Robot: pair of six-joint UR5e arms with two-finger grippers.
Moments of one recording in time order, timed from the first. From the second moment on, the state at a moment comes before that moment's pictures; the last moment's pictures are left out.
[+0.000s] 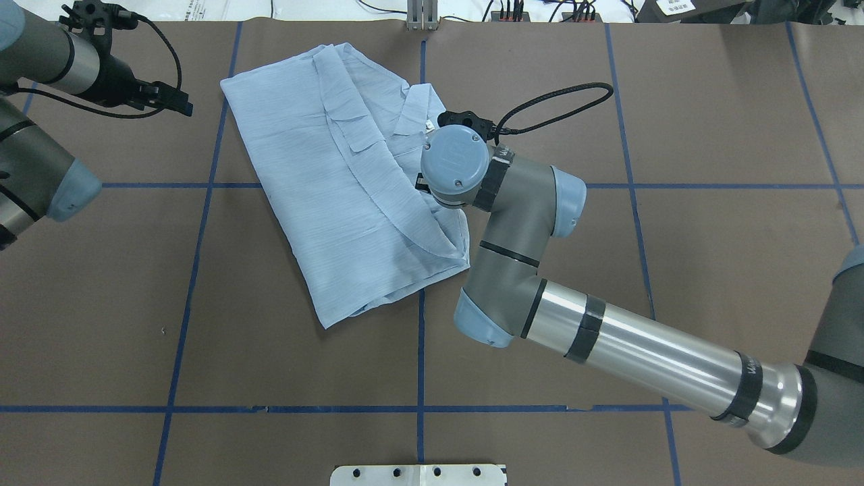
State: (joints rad) left arm -1.05 -2.00 -1.35 -2.26 -2.10 -0.74; right arm 0.54 -0.76 1.37 -1.40 1.61 1.44
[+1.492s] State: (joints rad) left arm -1.05 -1.99 -1.37 -2.26 -2.11 -0.74; right arm 0.38 -1.11 1.83 -1.54 1.45 1.40
